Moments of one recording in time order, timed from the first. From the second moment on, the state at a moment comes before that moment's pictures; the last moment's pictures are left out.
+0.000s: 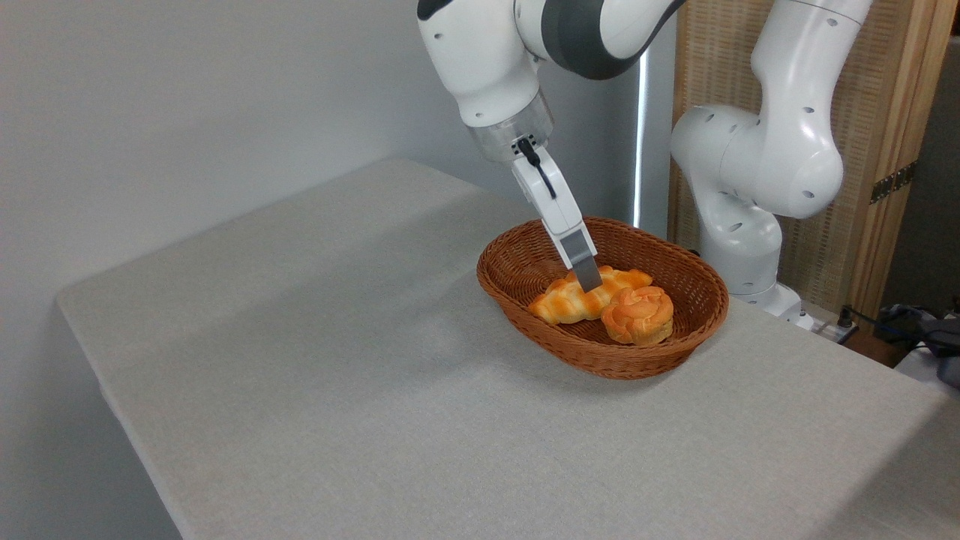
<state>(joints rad) -0.18 -0.49 0.01 -2.41 0.01 1.58 1.06</state>
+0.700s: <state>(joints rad) -0.19 -0.47 -0.02 -2.50 0.01 1.70 1.06</state>
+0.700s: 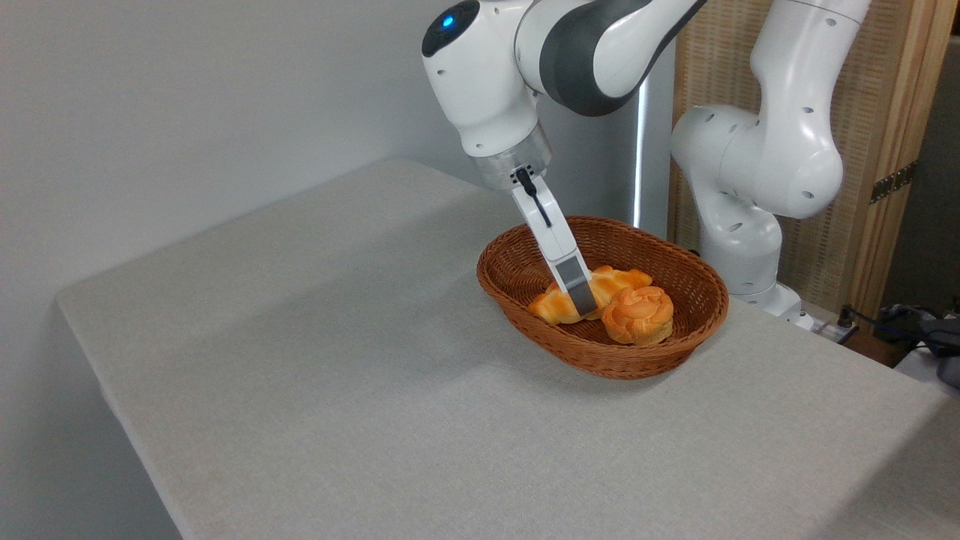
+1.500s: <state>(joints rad) -0.19 -0.47 -0.07 -2.56 0.01 1.79 1.05</state>
